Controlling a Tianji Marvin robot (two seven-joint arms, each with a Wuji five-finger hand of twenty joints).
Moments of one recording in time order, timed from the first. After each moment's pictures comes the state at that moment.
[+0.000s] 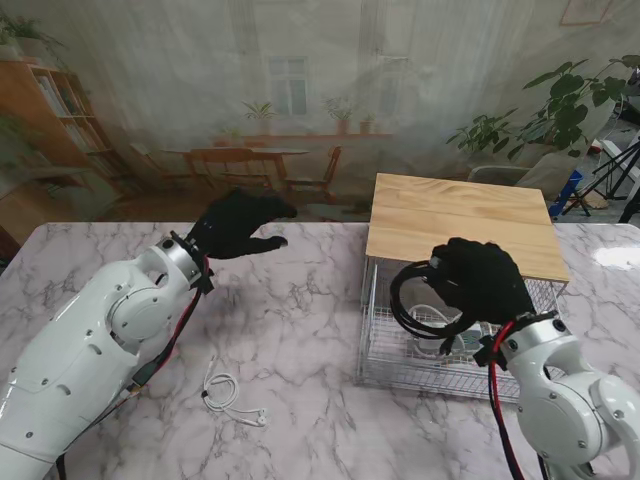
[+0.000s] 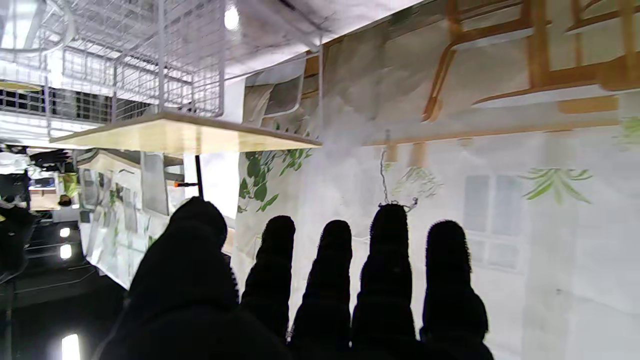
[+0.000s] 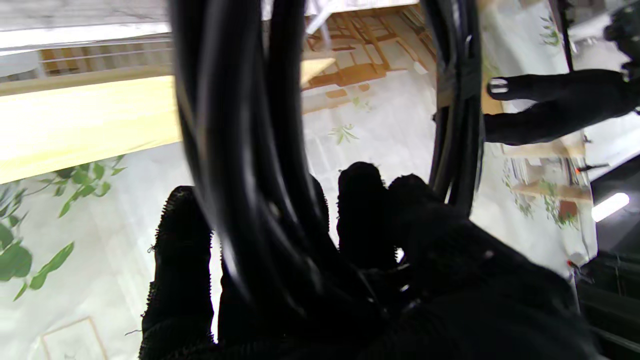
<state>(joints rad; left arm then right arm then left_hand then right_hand) 1.24 -1.07 -1.17 -1.52 0.97 -0.39 0.03 -1.89 -1.11 1.56 -2.12 -0.83 -0.05 0.02 0.91 -0.08 0.01 0.08 0.42 0.08 0.28 0.59 0.52 0.16 0.19 0.32 0.54 0.21 0.25 0.41 0.17 0.25 0.72 0.46 0.71 -0.31 0.77 -0.23 0.77 0.05 1.15 0.73 0.74 0.15 0.99 0.64 0.73 0.18 0.55 1.41 0.34 0.32 1.17 0.39</state>
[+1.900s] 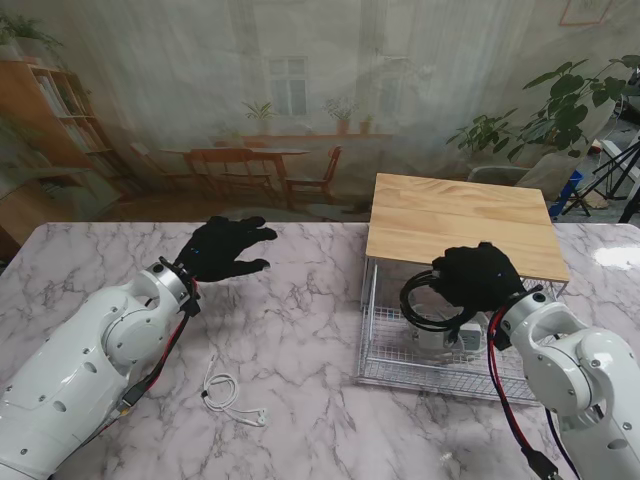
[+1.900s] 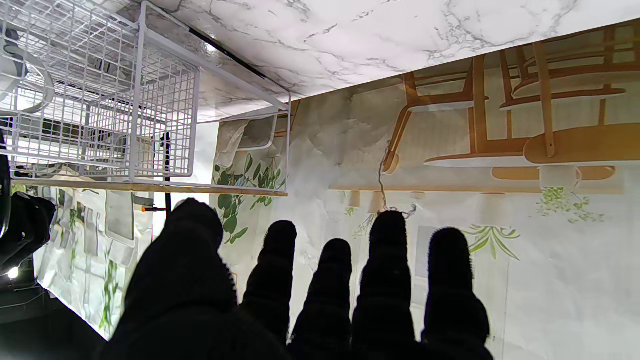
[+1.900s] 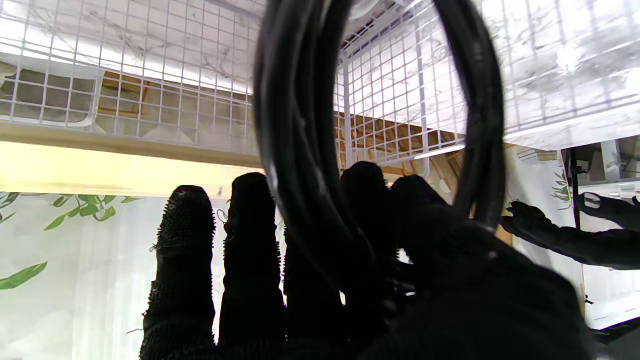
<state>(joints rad) 1.29 -1.05 -1.18 -1.44 0.98 -0.37 0.07 -1.68 -1.04 1.52 -1.86 -1.04 -0.20 0.17 0.90 -0.06 0.00 0.07 0.42 0.10 0.22 0.57 0.42 0.16 0.11 0.30 0.50 0.21 0.22 0.41 0.14 0.26 0.67 0.47 0.70 -0.31 0.77 -0.23 0.77 0.03 1.14 0.74 0.76 0.13 0.96 0.67 0.73 0.16 0.55 1.41 0.35 0.31 1.18 0.39</state>
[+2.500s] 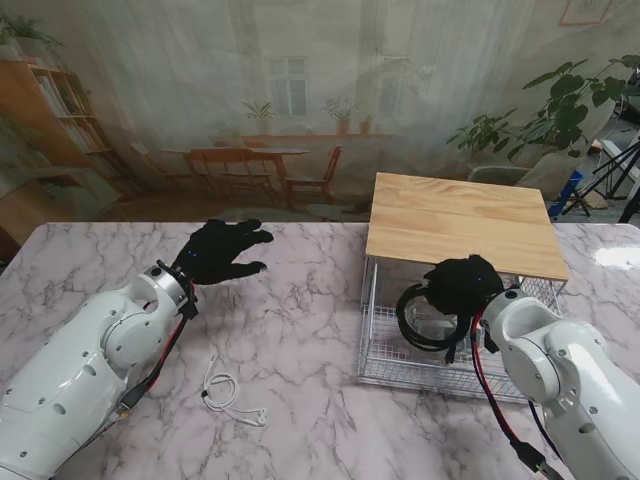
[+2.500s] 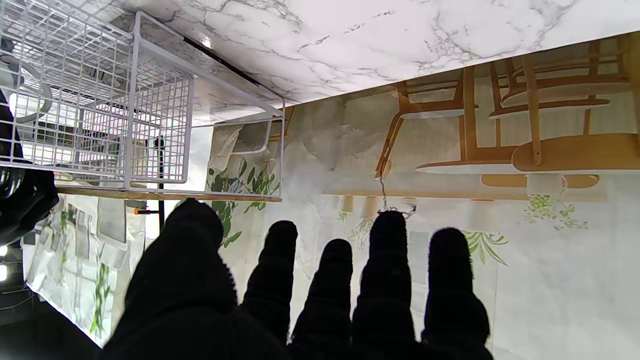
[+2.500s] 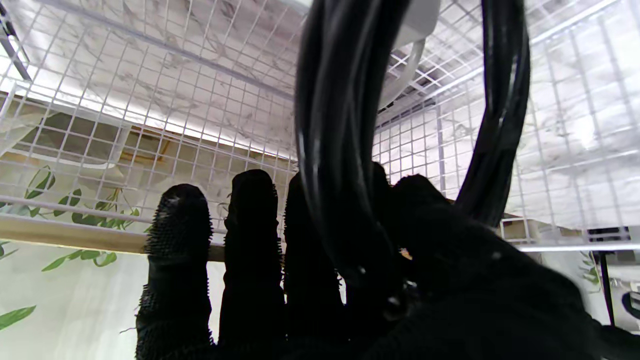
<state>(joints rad) 1.31 -1.05 -1.19 -1.43 0.99 -0.36 0.08 -1.59 -1.02 1.40 -1.79 -1.14 -0.11 0.30 0.90 -0.06 0.00 0.07 0.42 0.10 0.22 0.57 0.42 0.17 0.11 0.29 0.50 0.21 0.22 0.41 0.14 0.26 0.67 0.48 0.68 -0.31 0.77 -0.23 0.77 0.01 1.13 0.74 0.78 0.13 0.96 0.68 0.78 0.15 0.61 1.41 0.41 0.38 1.43 0.39</state>
